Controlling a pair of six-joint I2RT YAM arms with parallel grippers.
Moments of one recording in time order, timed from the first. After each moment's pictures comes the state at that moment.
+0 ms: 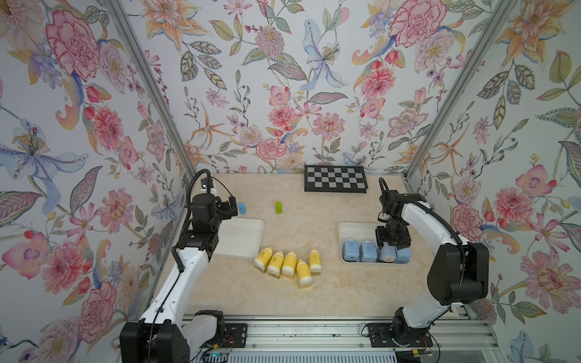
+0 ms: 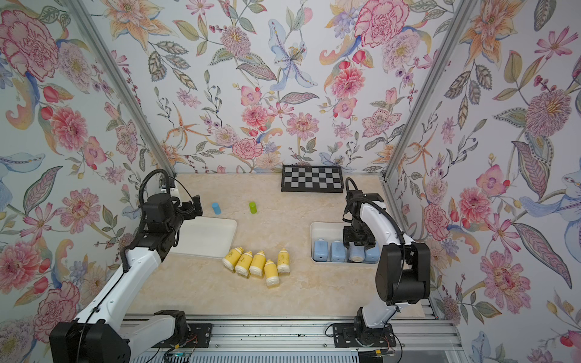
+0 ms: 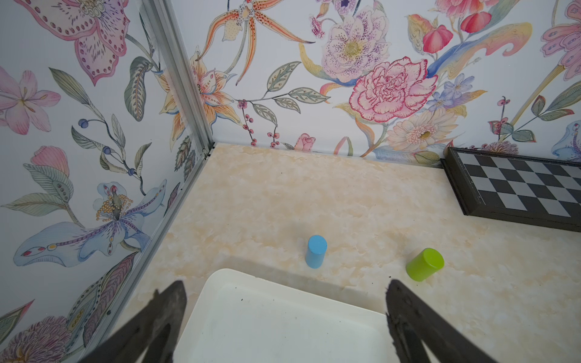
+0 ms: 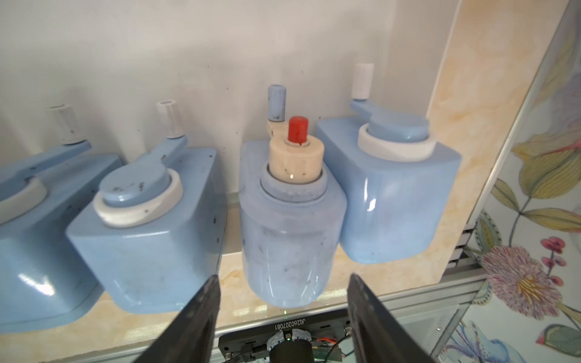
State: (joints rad) left arm -0.07 1.12 0.87 -0.12 -0.17 -0.08; right arm 0.11 1.62 1.33 -1.31 0.13 0.18
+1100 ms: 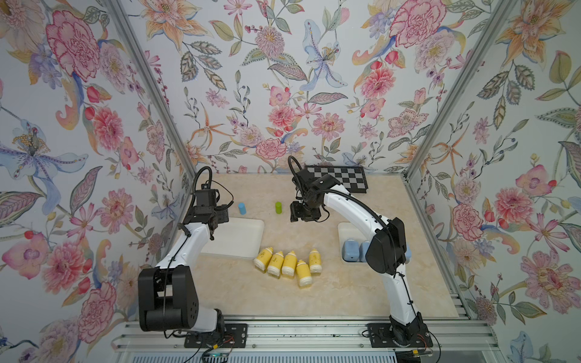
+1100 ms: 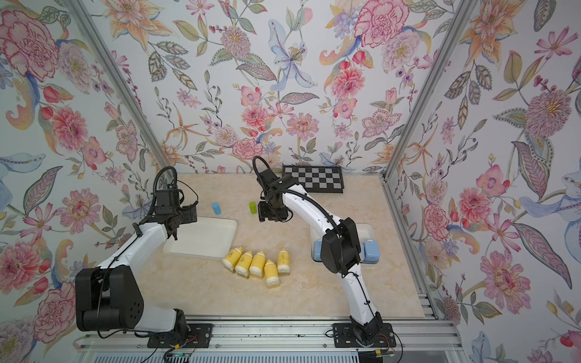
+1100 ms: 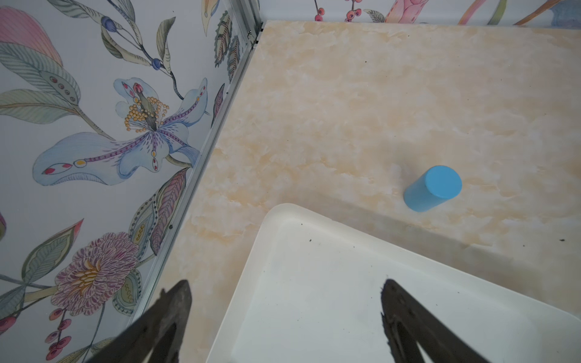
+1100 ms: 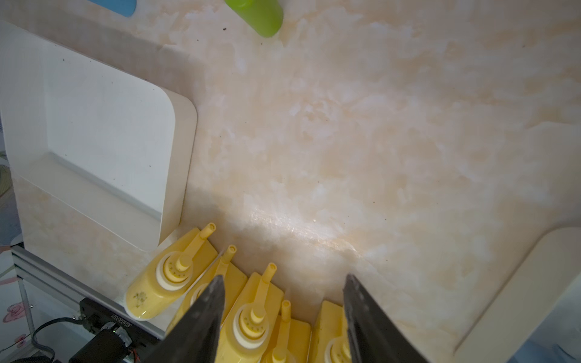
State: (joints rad) left arm 0.06 1.46 1.01 -0.33 -0.29 -0.03; right arm 0.72 2.25 2.24 -1.20 -0.17 0.50
